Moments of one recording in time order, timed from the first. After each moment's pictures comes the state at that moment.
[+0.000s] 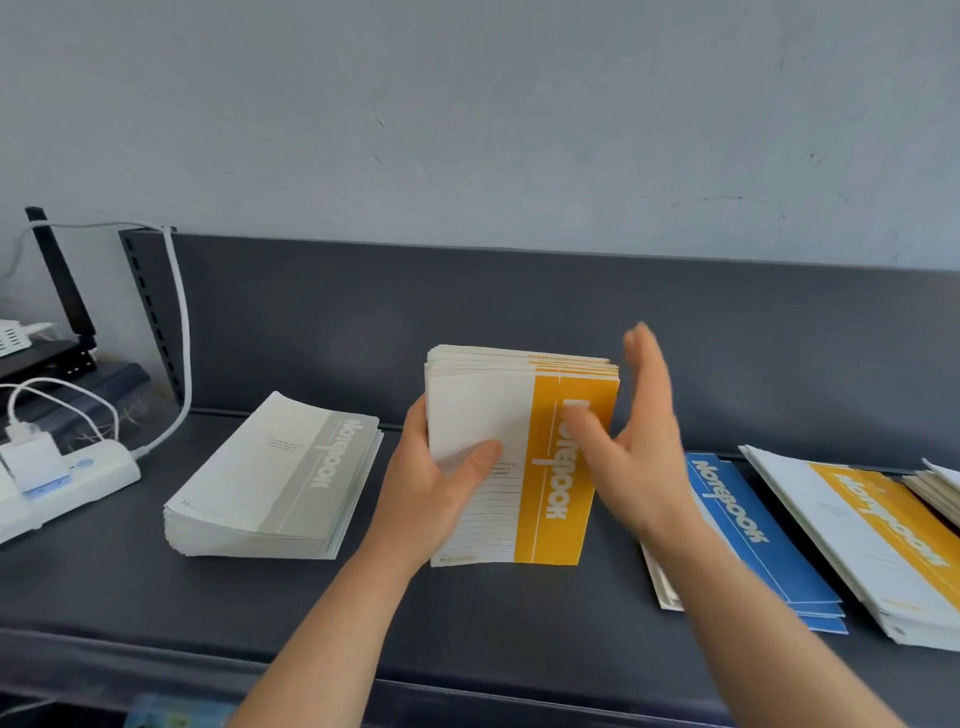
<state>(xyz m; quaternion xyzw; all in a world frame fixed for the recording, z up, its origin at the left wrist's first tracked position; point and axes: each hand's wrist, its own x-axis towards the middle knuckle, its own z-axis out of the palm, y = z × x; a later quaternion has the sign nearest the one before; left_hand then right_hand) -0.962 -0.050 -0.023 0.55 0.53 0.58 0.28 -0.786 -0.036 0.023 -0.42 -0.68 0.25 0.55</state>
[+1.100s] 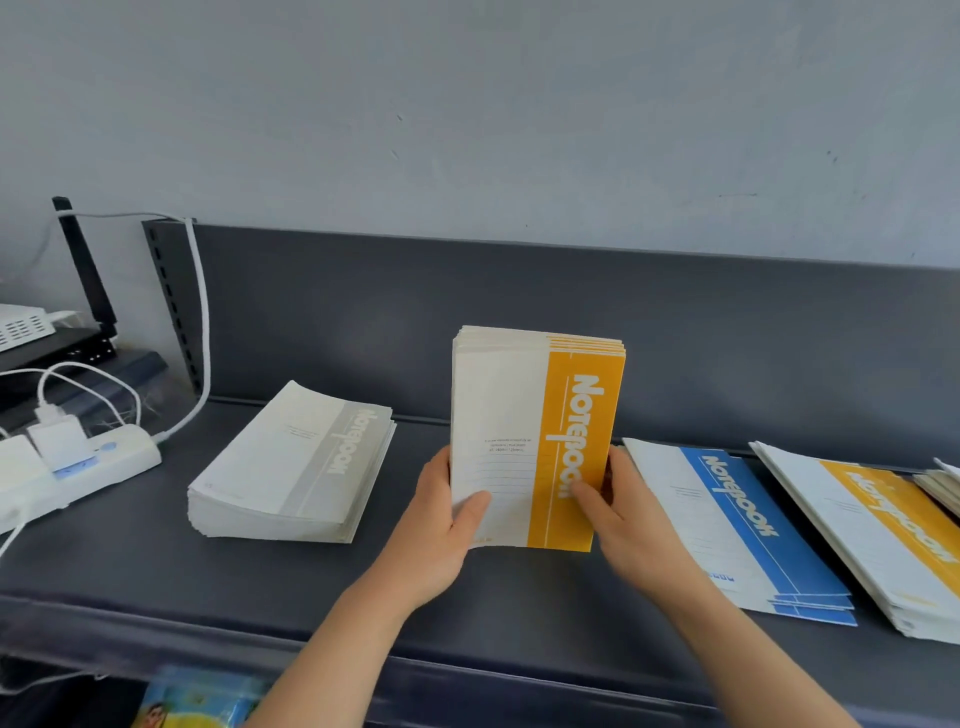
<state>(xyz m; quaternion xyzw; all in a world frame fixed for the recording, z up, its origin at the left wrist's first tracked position) -0.970 -0.072 -0.053 0.63 0.60 0.41 0.29 -0.780 -0.037 -0.039 -0.52 -0.68 0.35 0.38</state>
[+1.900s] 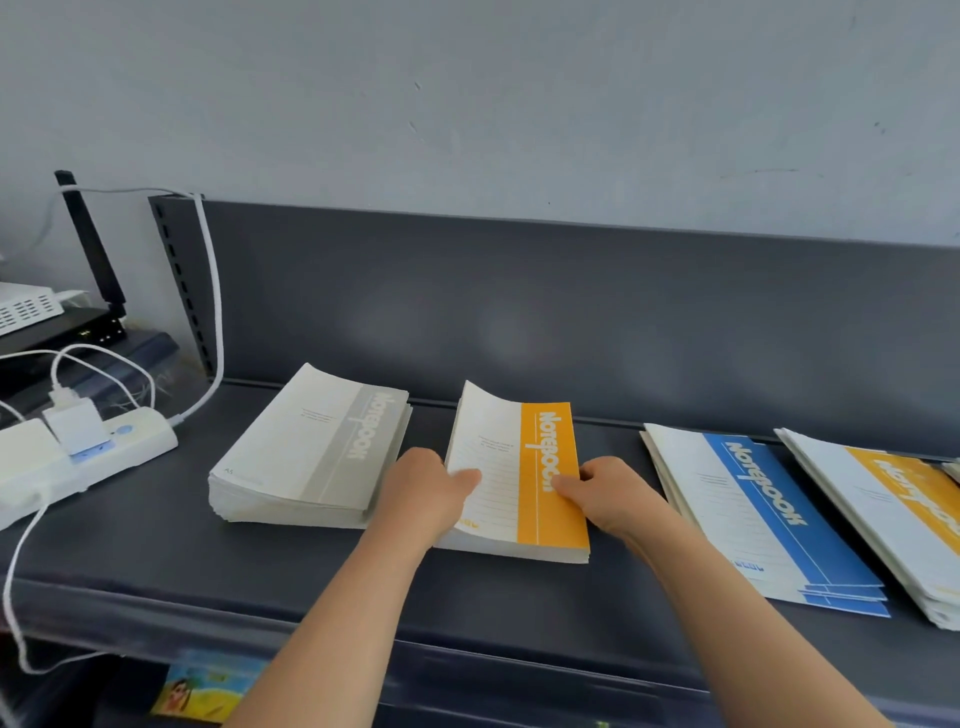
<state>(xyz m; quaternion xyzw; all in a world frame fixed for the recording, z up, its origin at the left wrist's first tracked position) -0.996 -0.050 -0.039 0.50 0.77 0.29 0.25 -0.816 0.004 -0.049 -0.64 -0.64 0.39 0.18</state>
